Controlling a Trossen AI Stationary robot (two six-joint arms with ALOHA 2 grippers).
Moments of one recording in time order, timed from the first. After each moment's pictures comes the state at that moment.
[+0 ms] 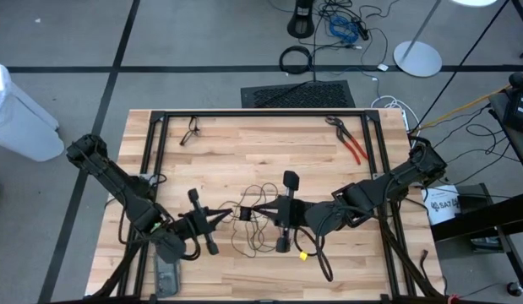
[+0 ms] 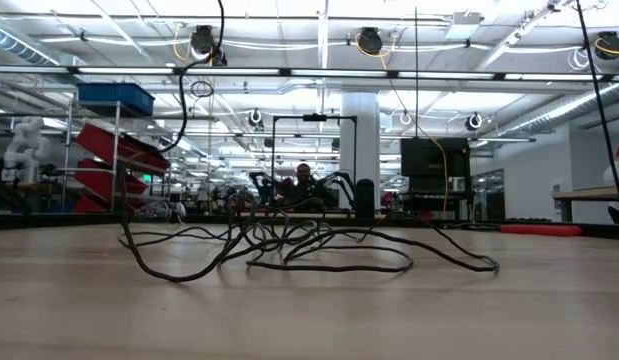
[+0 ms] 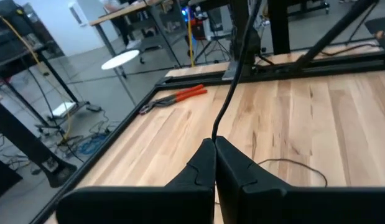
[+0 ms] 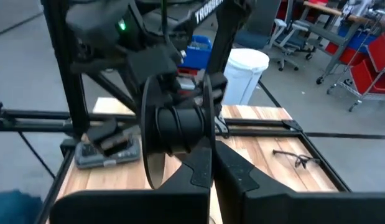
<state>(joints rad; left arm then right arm) -0.74 1.37 1.00 -0.15 -1.11 -0.21 0.50 1.66 1.67 -0.32 0.65 0.08</state>
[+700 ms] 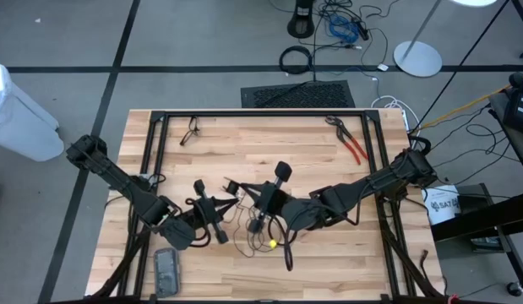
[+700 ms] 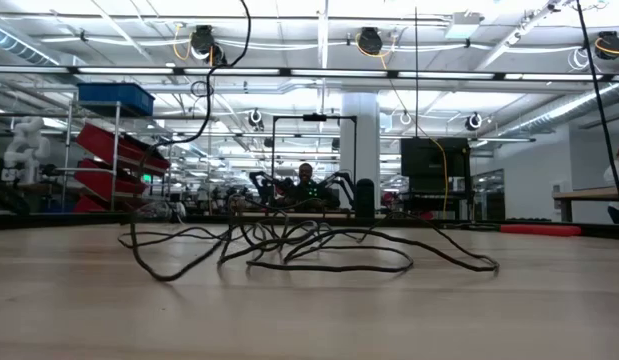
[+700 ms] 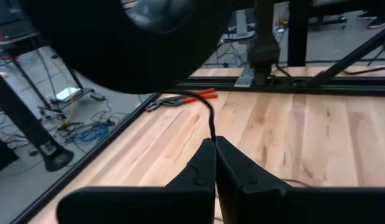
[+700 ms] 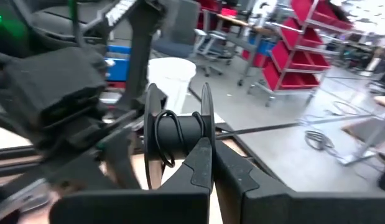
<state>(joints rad) -0.64 1.37 1.00 -0.06 -1.07 -0.22 0.42 1.77 1.67 -0.13 0.92 0.03</state>
